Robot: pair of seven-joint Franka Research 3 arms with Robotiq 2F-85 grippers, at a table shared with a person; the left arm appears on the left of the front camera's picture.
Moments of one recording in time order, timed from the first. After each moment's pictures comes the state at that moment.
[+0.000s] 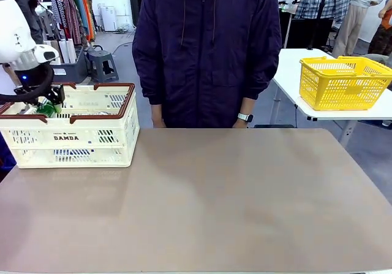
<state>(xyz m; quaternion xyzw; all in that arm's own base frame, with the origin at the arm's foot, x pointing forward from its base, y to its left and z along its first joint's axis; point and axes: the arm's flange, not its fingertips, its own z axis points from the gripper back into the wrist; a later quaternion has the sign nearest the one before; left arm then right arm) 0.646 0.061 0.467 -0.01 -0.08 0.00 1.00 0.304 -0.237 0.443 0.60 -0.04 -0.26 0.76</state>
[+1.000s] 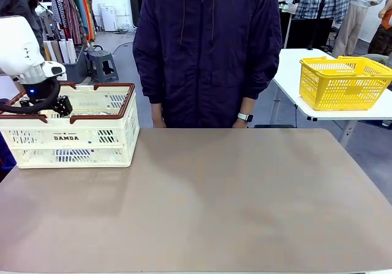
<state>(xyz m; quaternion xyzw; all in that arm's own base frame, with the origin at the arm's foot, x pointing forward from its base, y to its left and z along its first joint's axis) 0.652 0.058 0.425 -0.01 -0.03 0.00 1.00 0.304 -0.237 0.443 0.60 -0.04 -0.26 0.76</state>
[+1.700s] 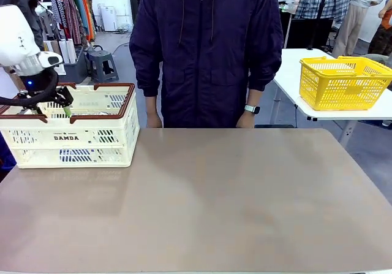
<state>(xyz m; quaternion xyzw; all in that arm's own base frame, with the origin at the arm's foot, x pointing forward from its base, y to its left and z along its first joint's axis) 0.640 0.051 0.466 -0.05 -0.05 0.02 1.00 0.304 -0.237 0.443 0.60 -0.04 -0.26 0.76</state>
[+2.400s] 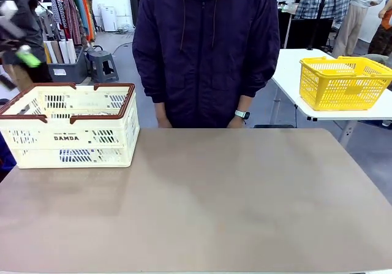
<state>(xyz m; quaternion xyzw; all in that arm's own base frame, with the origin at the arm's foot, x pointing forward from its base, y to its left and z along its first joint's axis) 0.431 0.051 0.637 -0.34 -0.03 -0.06 0.94 0.305 -0.236 0.443 0.60 -0.04 -0.26 0.76</state>
